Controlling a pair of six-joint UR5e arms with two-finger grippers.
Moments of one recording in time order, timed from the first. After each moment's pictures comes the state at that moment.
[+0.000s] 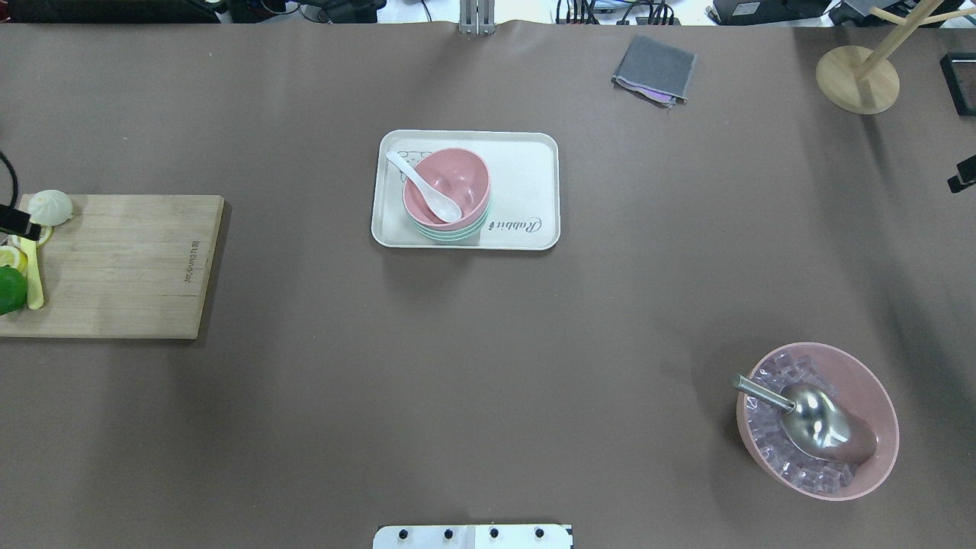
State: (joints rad) left arm -1.21 -1.49 -1.74 -2.01 -2.26 -0.48; right arm 1.39 -1.50 1.55 -1.35 2.30 0.18
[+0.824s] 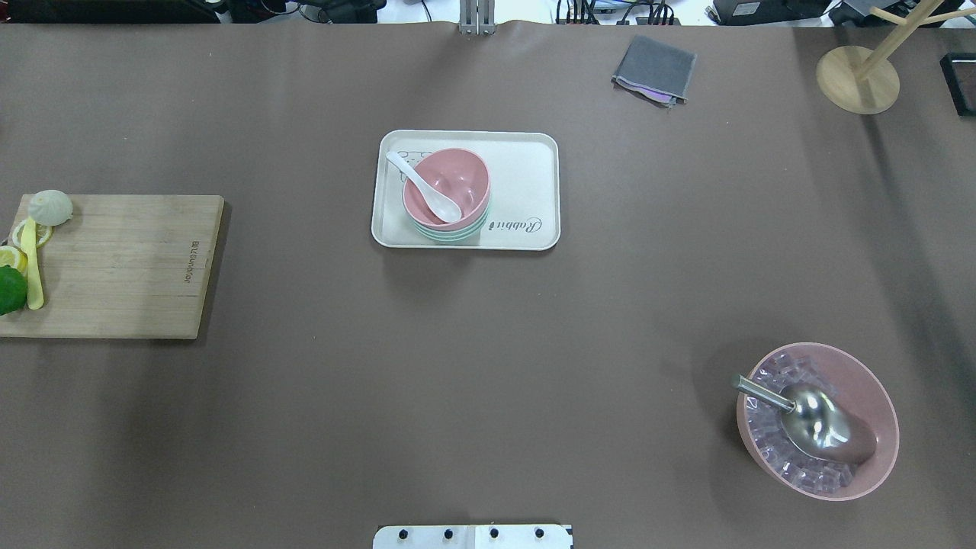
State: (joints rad) left arm -1.39 -1.48 -1.67 -1.86 -2.45 -0.30; right arm 1.45 -1.50 1.48 -1.34 2.42 0.08
